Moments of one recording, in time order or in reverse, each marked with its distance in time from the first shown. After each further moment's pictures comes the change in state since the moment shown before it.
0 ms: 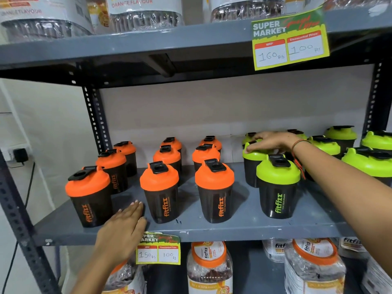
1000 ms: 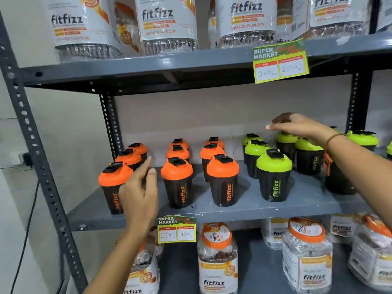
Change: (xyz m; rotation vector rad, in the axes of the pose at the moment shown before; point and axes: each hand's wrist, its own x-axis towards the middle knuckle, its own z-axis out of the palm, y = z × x) left_hand -0.024 0.048 -0.086 -0.875 0.786 -0.060; right_hand -0.102 0.006 -0.039 0.389 0.383 -0.065
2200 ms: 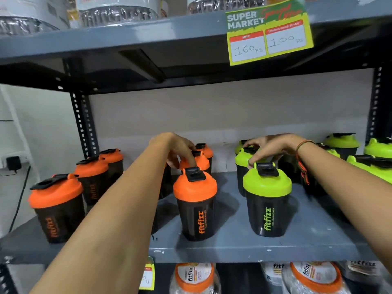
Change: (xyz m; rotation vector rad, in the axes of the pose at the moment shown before) left_hand 0.145 0.028 0.229 0.648 -1.339 -0.437; right_hand 0.097 0.046 0.055 -0.286 -0.530 0.023
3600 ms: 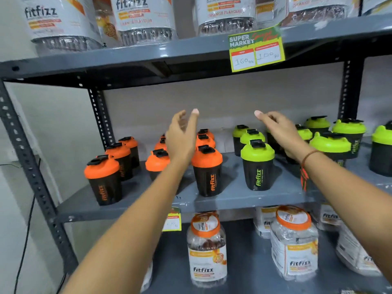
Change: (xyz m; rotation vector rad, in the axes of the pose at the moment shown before) left_hand -0.125 -0.013 0.085 -0.932 0.989 0.459; right_hand -0.129 -0.028 0.048 0.614 0.808 -0.161
